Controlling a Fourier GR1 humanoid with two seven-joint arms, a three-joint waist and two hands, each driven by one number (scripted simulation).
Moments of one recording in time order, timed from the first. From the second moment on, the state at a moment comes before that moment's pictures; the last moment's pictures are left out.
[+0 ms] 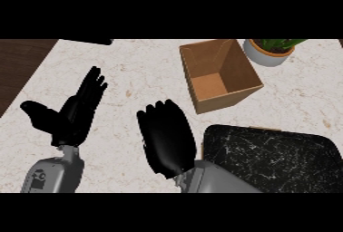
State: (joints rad) left arm -0.21 0.09 -0.01 -1.61 0.11 0.07 0.25; right arm -0.63 0.00 0.76 -1.58 1.03 0.12 0.75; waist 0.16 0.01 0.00
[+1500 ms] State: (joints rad) left arm -0.18 0.11 0.04 -1.61 0.11 0.09 0.22; right arm -1.28 -0.01 0.68 -0.93 0.92 -0.23 1.11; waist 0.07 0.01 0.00
